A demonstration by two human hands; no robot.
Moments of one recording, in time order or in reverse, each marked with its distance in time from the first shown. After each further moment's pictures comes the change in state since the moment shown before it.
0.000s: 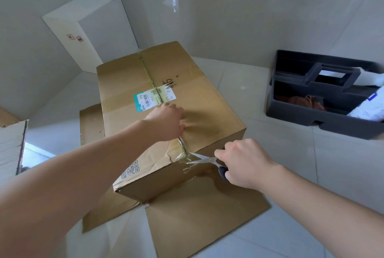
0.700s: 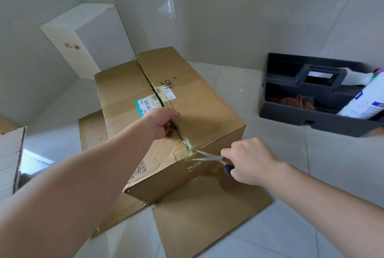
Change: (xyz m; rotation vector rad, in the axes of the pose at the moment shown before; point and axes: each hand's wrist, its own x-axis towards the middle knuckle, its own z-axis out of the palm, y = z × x) left_hand 0.015 0.017 -0.004 -1.618 -0.082 -0.840; right_hand -0.020 0.023 0.002 0.009 0.016 0.078
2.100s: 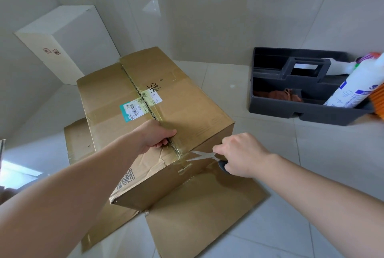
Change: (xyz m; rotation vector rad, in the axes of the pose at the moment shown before) left_hand 0.003 -0.026 0.001 0.605 -0.113 0.228; right_hand 0.003 0.019 0.018 0.099 0.020 -0.020
